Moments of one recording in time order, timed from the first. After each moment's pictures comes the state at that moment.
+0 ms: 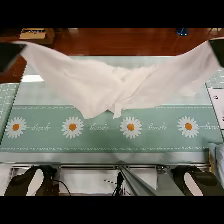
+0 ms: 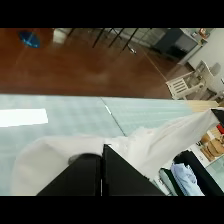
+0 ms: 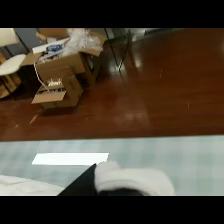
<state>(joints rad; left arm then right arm) 0.34 -0.64 1.13 0.28 -1.19 -1.14 -0.08 -0.60 1.15 -0.97 0.83 1.44</state>
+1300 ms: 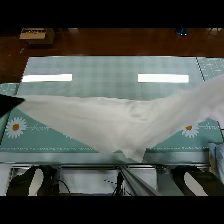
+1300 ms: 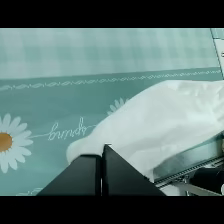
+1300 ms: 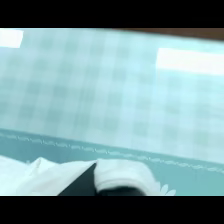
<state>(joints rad) 0.39 -0.56 1.16 0.76 -1.66 -1.45 -0.09 -0.89 1.74 -1.36 1.66 1.47</state>
